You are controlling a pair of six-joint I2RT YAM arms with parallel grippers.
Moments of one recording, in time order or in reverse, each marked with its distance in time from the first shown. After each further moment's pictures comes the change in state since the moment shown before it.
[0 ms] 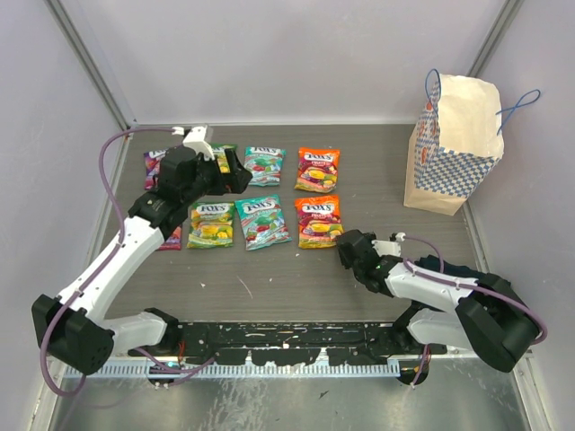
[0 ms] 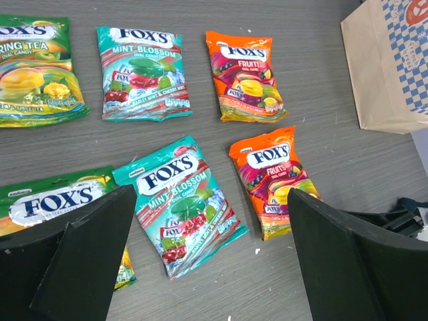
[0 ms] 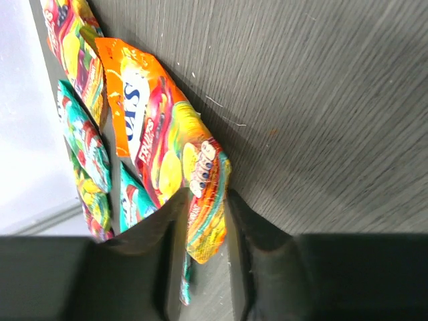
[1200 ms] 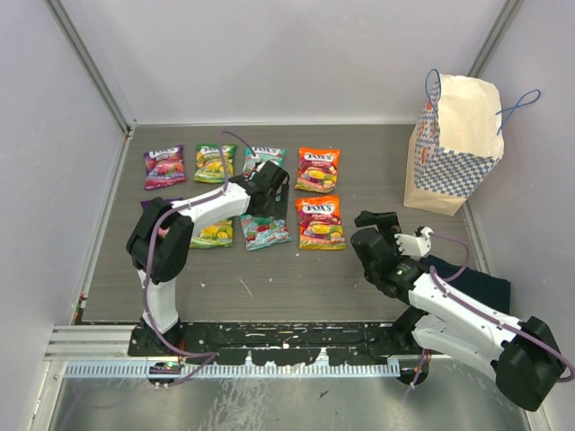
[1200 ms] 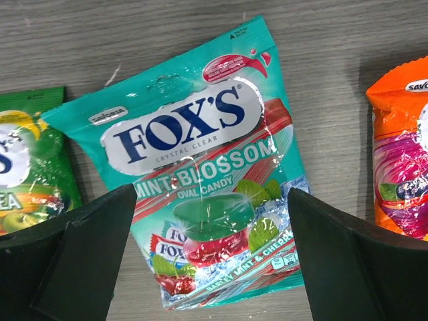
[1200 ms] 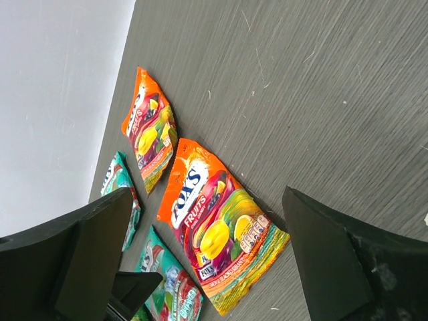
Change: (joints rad) left arm -0.249 0.734 0.307 -0.281 -0.372 -0.083; right arm 0.000 -0.302 0.064 -0.267 0.355 -0.228
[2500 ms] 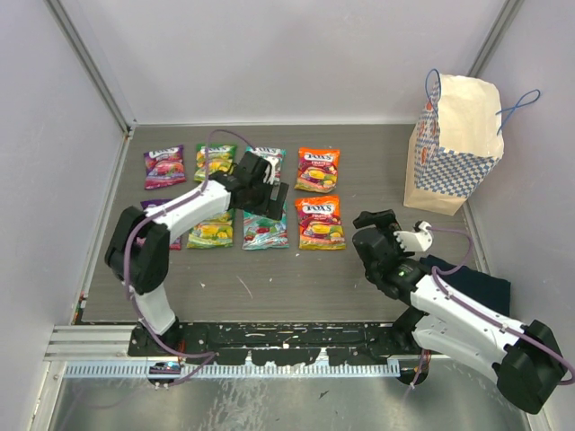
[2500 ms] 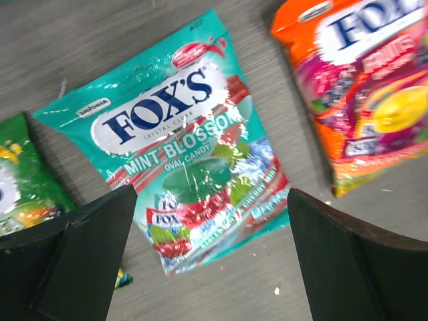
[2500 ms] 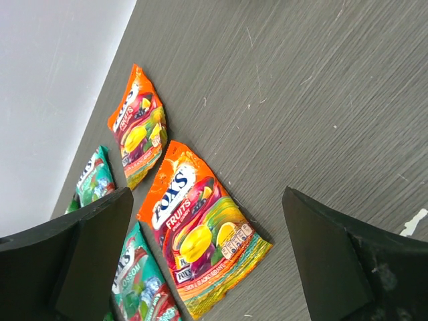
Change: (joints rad) left arm 0.079 -0.097 -0.056 0.024 0.358 0.248; right arm 0.000 -0.027 -0.002 0.015 0.023 -0.156
